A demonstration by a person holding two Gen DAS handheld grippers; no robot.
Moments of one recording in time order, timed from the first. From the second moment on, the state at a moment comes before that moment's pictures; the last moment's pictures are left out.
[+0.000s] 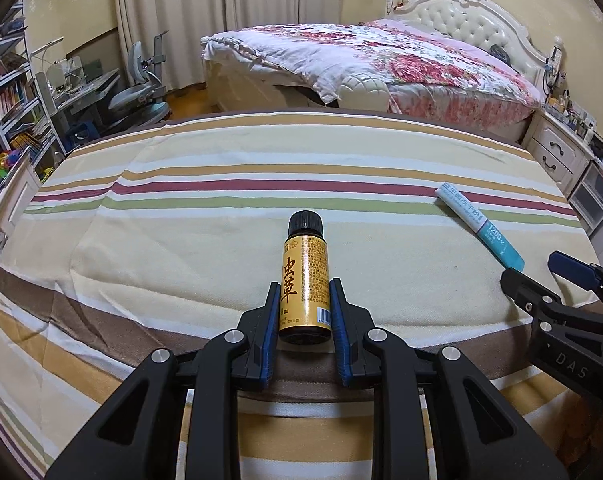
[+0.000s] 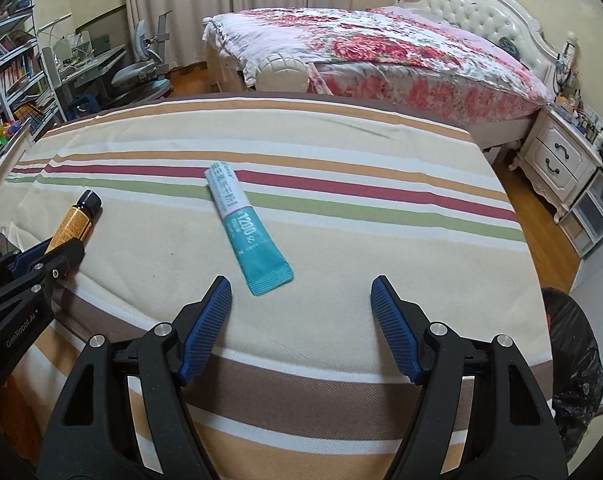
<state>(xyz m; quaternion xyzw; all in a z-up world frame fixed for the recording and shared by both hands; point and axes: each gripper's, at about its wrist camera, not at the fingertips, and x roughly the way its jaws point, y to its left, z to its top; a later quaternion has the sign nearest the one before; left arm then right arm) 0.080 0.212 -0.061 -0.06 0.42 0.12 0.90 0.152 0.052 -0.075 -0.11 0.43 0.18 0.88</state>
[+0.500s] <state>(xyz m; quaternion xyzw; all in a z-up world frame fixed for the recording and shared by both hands) 0.078 0.214 -0.061 -0.07 0.42 0.12 0.90 0.166 0.084 -0.072 -0.11 0.42 0.19 0.88</state>
